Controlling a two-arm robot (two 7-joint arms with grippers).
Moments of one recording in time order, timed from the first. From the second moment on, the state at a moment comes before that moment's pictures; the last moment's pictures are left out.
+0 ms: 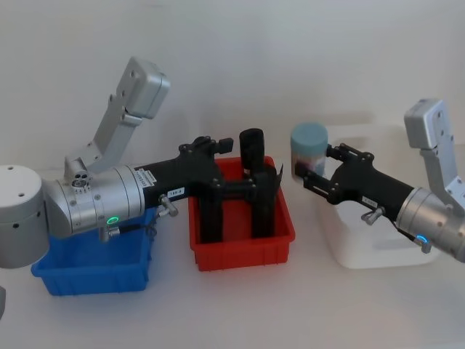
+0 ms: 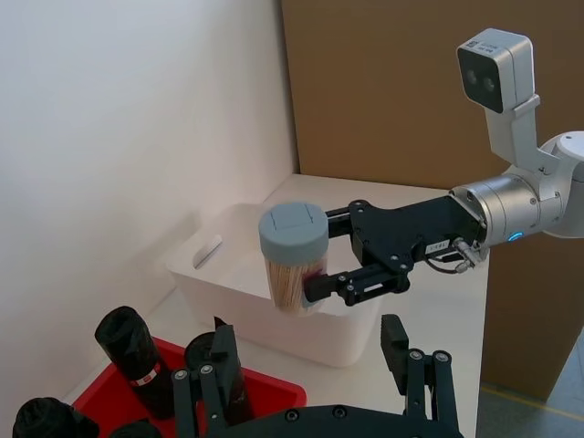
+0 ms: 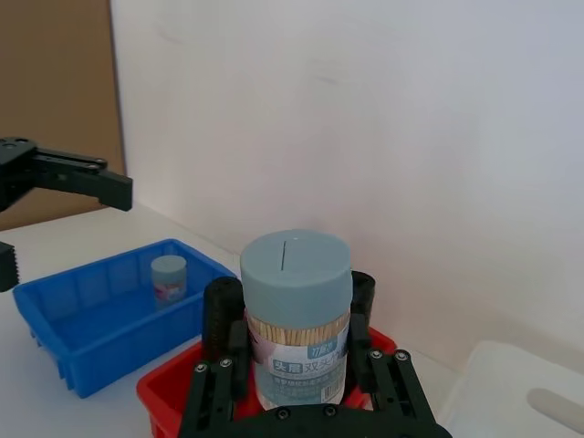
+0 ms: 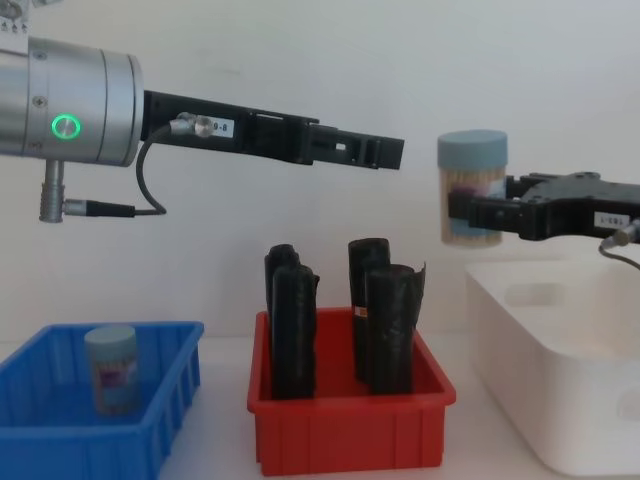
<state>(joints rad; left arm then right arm) -0.53 0.39 0.32 -1.58 -0.34 0.42 -0.77 0.40 0.31 -0.24 -1.41 0.26 0.05 0.59</state>
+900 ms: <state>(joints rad) -0.53 0.39 0.32 -1.58 -0.34 0.41 -0.77 0.39 0.34 -0.19 -1.34 0.27 0.16 0.34</state>
